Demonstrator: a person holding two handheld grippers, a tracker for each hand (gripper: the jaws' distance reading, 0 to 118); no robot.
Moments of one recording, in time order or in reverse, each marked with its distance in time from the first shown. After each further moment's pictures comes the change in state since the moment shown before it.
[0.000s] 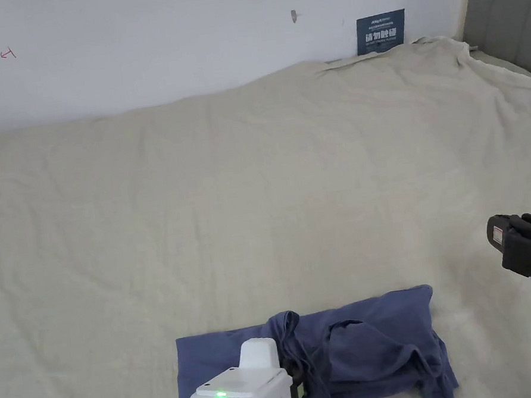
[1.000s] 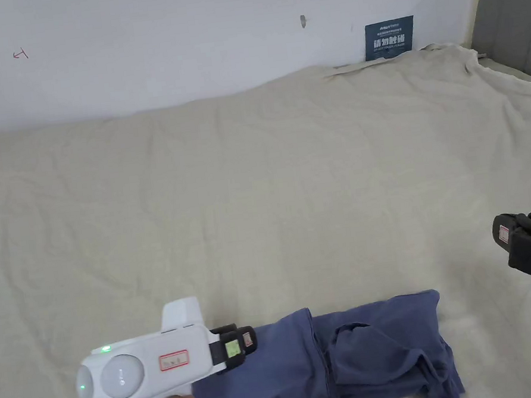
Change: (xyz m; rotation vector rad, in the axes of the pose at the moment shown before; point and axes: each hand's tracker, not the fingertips) left arm -0.101 0.074 0.098 -0.007 -0.223 0.254; right arm -0.010 0.009 0.001 0.011 0.007 0.011
